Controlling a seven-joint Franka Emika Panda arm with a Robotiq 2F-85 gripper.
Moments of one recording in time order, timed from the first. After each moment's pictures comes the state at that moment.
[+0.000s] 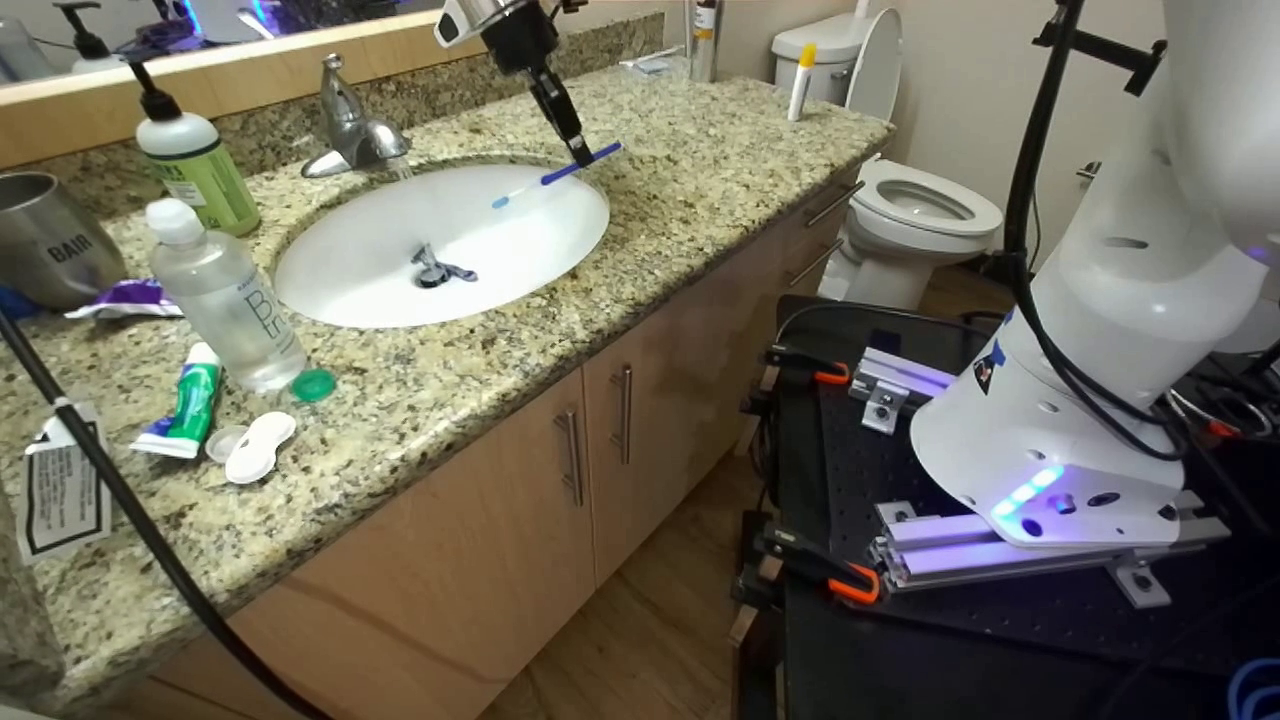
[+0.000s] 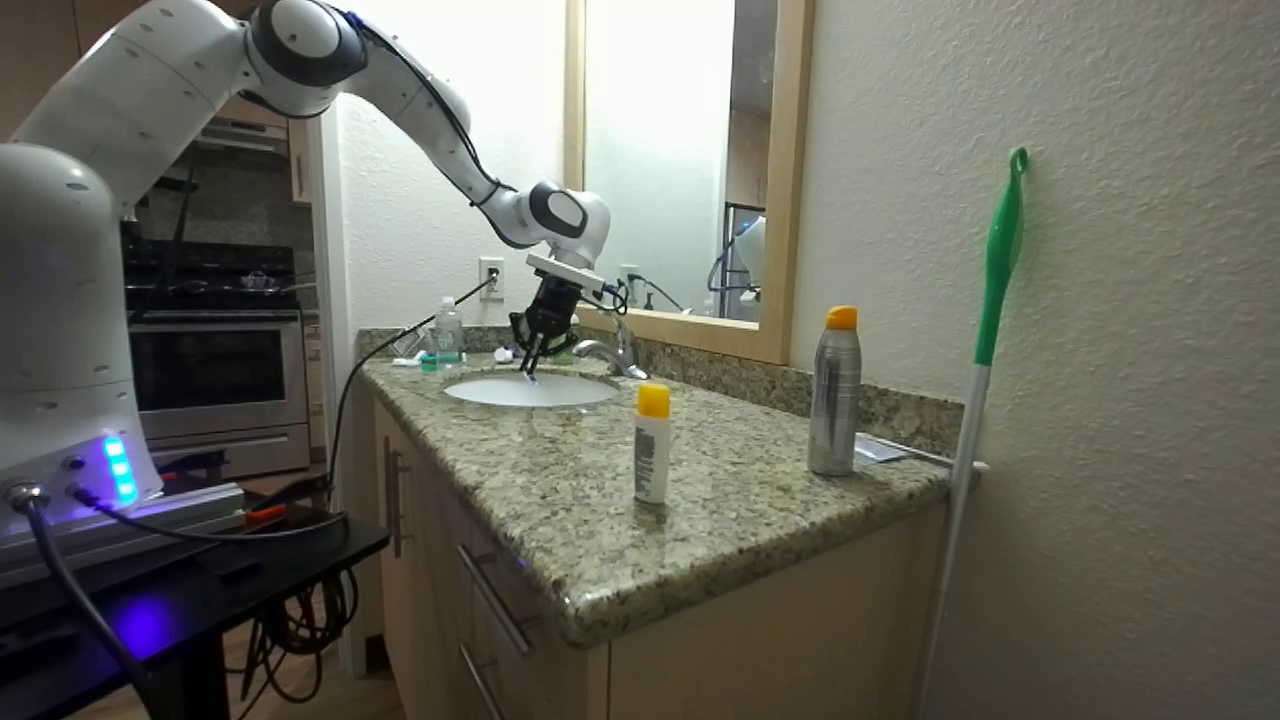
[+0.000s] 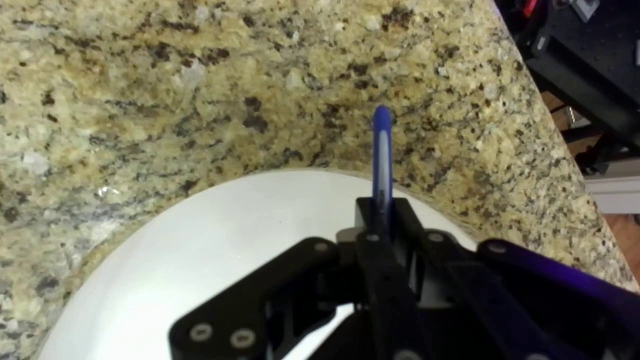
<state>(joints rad) -0.35 0.60 -0.16 -1.60 -0.08 1.70 -0.99</state>
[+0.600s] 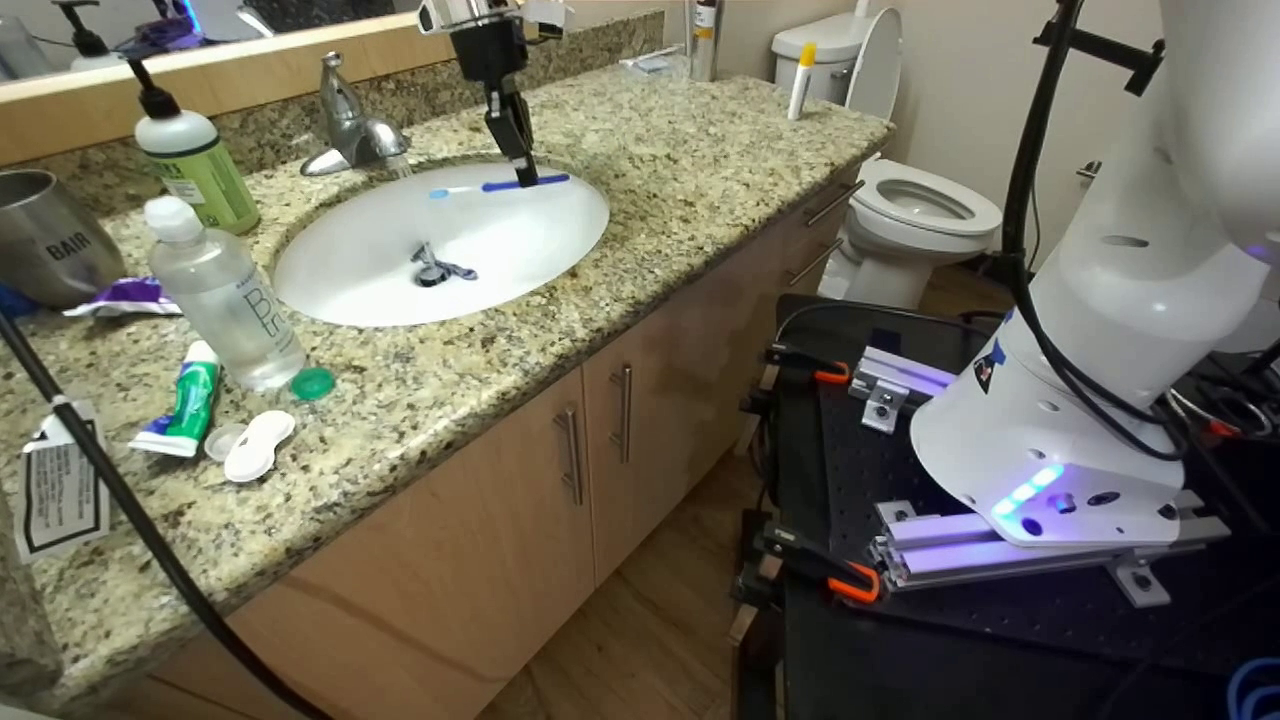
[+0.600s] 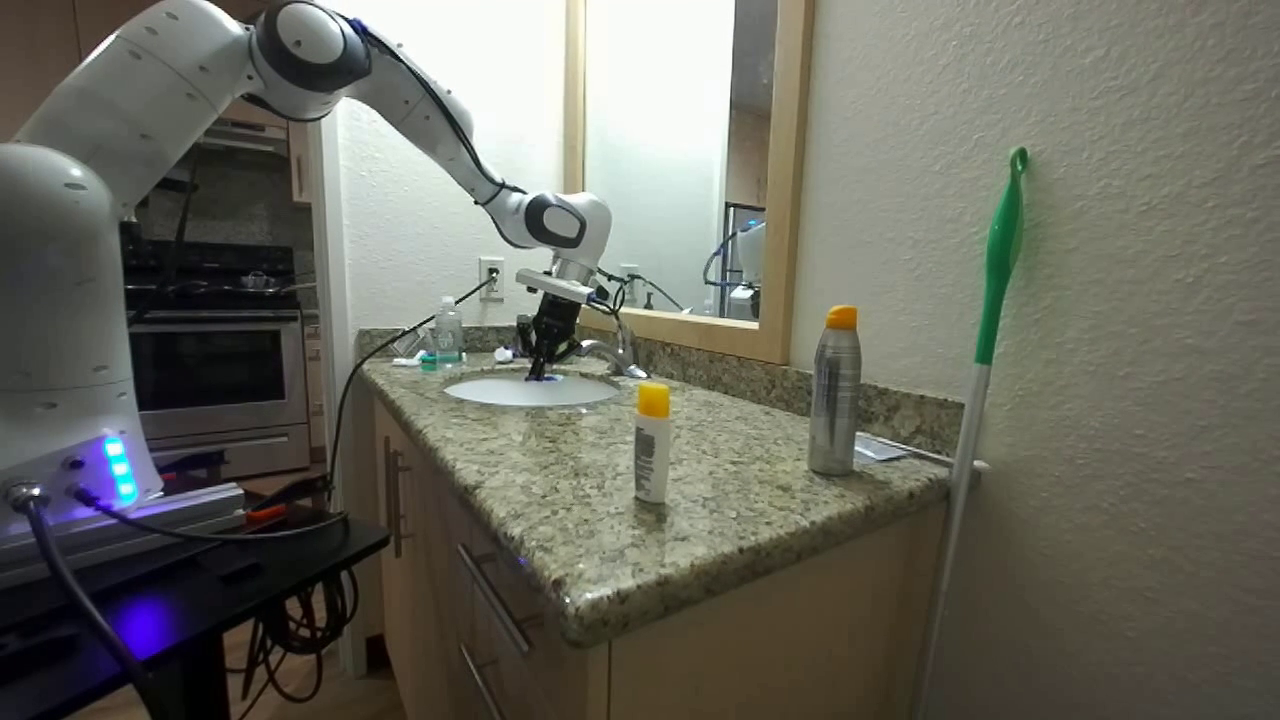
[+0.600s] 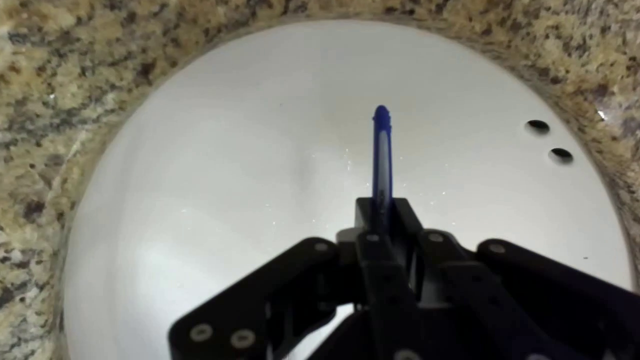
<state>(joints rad) -0.36 0.62 -0.14 -1.61 0.12 1.89 -0.77</state>
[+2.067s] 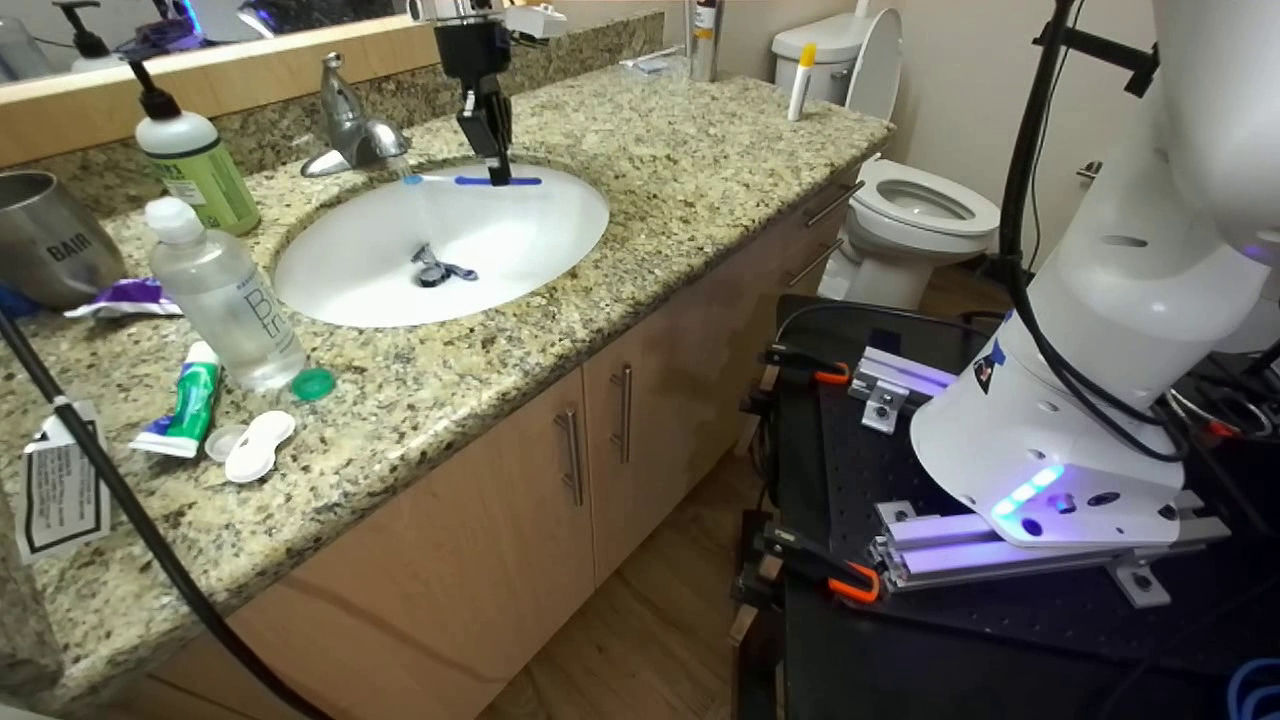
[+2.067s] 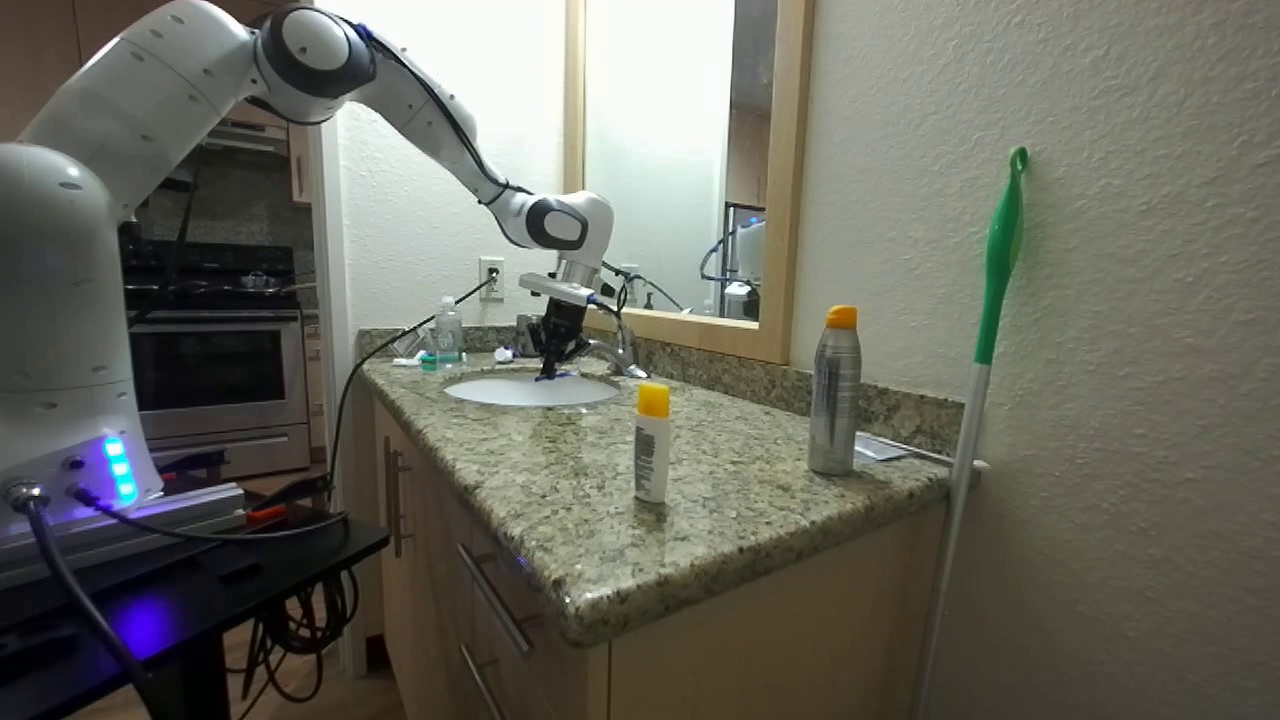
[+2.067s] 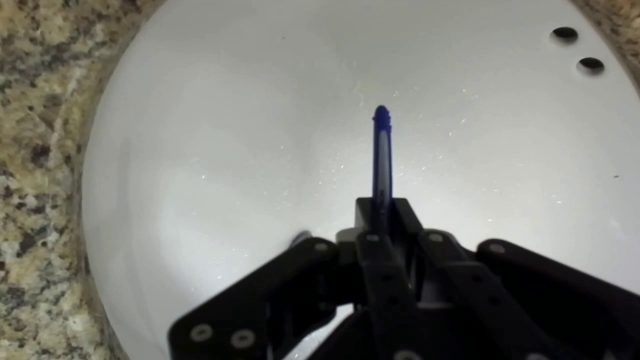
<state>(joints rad) -0.39 0.64 -0.10 -1.58 0.18 1.99 -0.69</state>
